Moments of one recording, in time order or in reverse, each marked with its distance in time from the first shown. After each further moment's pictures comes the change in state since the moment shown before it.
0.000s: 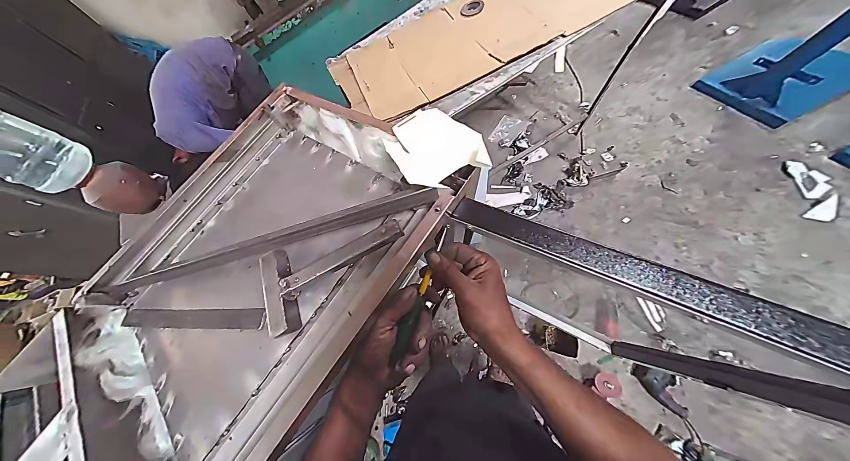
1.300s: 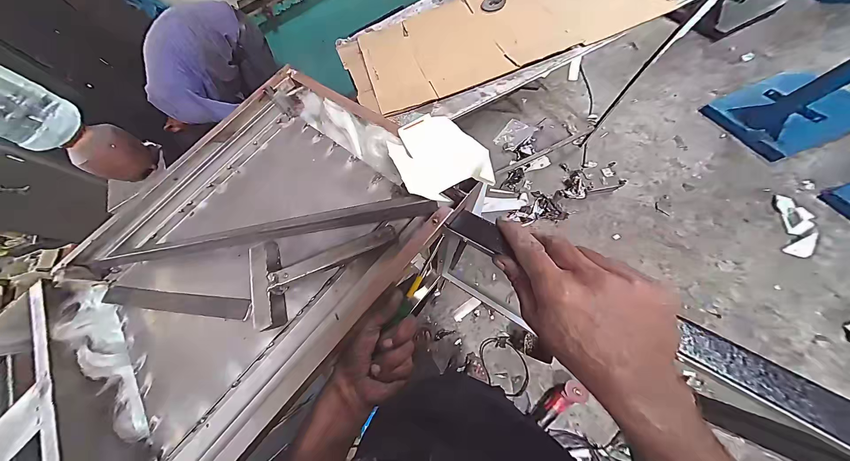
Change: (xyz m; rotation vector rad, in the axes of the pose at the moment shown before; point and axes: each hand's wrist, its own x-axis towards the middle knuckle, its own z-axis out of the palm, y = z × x) left_hand -0.008 -0.005 0.017 -0.460 0.123 -0.076; right_hand -0.009 -0.114 -0.057 -1.890 0.003 -0.505
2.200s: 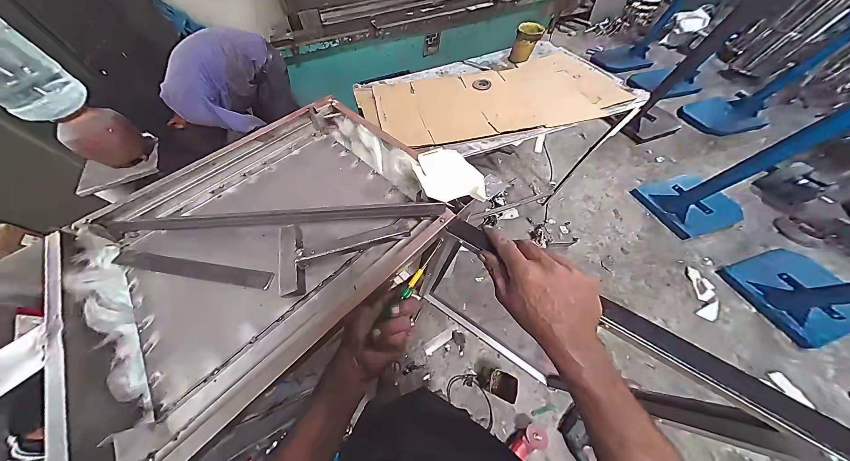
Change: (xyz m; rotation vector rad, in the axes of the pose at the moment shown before) left_hand 0.010 -0.002 -0.017 -0.129 -0.267 -0.002; right_hand 0.004 0.007 0.007 -0.105 0.084 -0.040
